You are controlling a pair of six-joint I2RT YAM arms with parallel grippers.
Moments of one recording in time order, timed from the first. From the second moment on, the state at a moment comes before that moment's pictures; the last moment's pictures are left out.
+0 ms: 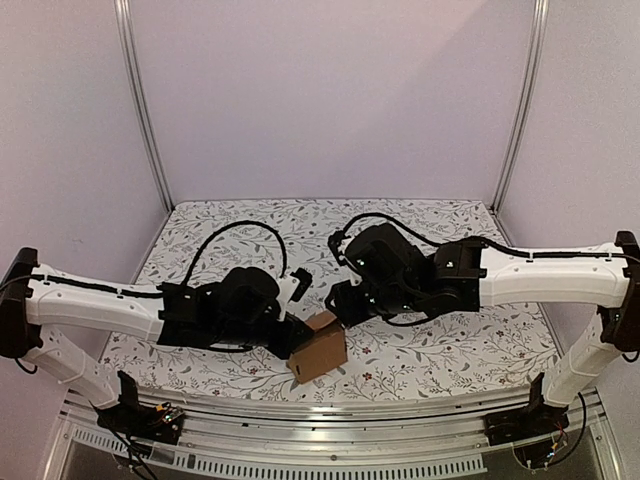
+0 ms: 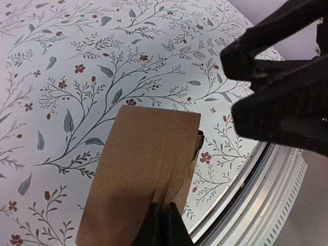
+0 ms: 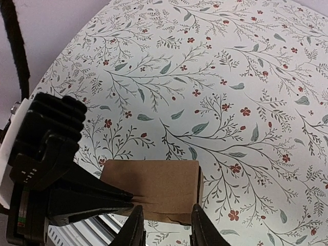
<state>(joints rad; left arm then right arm) -1.16 1.39 0.80 -0.12 -0.10 -0.53 1.18 1.57 1.26 -0.45 0.25 0.54</state>
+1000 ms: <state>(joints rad) -1.18 1.38 0.81 -0.21 -0.09 -0.54 1.17 1.70 1.14 -0.28 0.17 0.61</state>
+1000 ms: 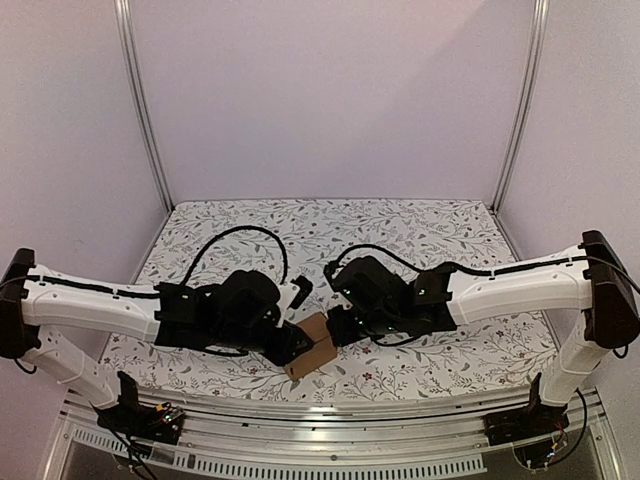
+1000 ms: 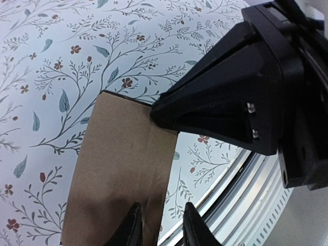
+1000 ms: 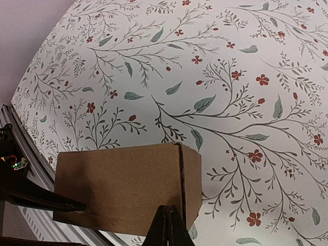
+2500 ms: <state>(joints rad) -1.11 1.19 0.54 0.02 0.02 -0.71 1.20 1.71 1.31 -0.37 0.11 0.57</state>
